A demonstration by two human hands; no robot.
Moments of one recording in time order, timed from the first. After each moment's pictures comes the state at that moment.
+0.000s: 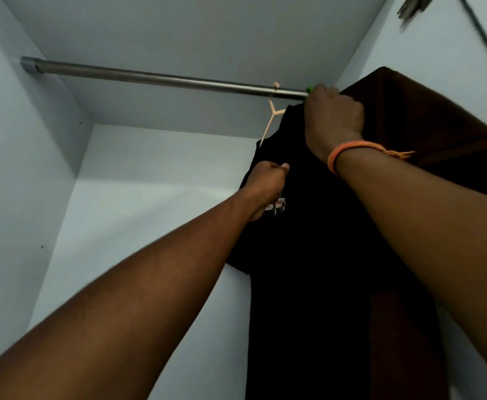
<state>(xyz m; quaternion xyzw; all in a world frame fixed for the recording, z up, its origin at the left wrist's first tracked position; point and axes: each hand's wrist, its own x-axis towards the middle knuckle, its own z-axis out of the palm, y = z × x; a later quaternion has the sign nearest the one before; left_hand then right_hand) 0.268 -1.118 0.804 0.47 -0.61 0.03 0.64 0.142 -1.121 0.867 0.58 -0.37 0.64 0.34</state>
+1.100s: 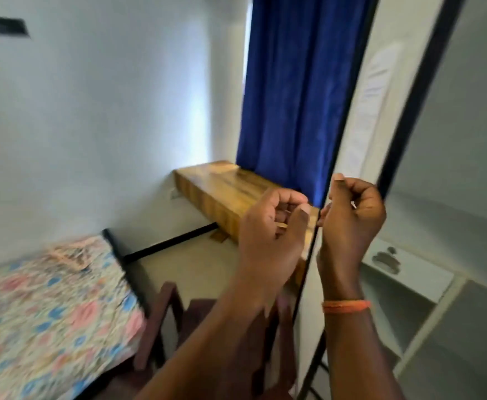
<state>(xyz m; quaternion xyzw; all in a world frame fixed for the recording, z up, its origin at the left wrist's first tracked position) 0.032 -0.339 0.354 0.66 -0.20 0.26 0.68 0.074 -0.441 0.362 0.56 -0.04 0.47 -0.68</state>
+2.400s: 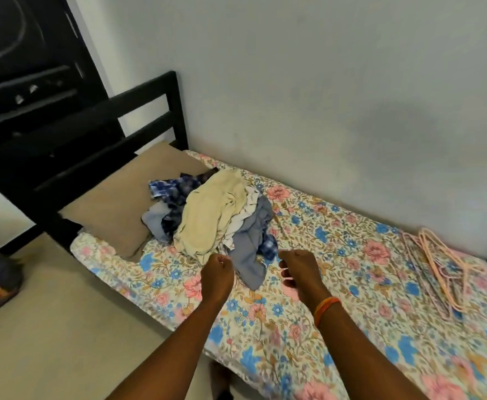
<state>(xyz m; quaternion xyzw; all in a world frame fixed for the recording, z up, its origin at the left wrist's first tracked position) -0.055 0.786 -0.019 0.52 0.67 0.26 0.46 0.110 0.723 0.038 0.73 0.18 -0.46 -0.46</state>
